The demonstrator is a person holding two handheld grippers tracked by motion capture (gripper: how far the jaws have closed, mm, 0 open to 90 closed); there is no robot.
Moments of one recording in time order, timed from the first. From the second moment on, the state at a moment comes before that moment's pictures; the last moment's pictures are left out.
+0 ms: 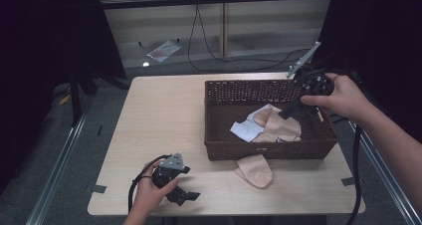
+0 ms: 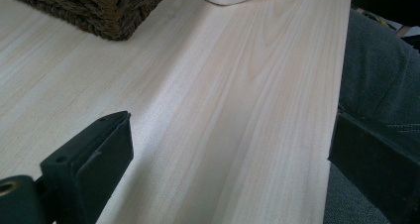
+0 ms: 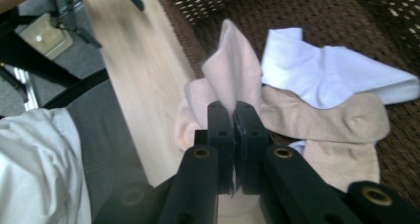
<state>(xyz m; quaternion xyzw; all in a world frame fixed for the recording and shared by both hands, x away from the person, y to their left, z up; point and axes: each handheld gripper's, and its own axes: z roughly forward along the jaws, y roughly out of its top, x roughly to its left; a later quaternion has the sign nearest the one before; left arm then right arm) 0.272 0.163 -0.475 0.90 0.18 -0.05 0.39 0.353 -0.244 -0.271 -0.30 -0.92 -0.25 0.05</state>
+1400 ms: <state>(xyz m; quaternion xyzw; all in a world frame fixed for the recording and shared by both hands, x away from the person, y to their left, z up) 0.271 0.164 -0.475 0.90 0.18 -0.05 0.39 0.321 -0.191 -0.325 -0.22 -0.94 -0.24 0.10</state>
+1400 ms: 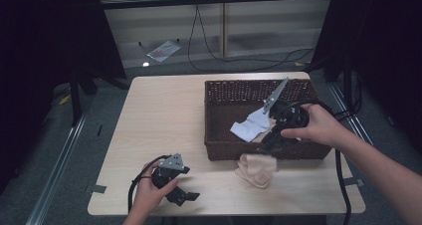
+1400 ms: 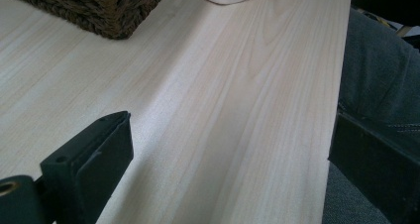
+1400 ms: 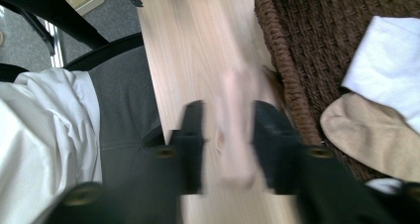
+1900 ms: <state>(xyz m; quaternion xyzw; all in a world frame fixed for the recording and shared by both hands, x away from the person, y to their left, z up) 0.271 0.165 -0.475 0.90 0.18 -0.05 0.39 0.305 -0.202 -0.341 -0.21 -0.94 -0.24 0.06</state>
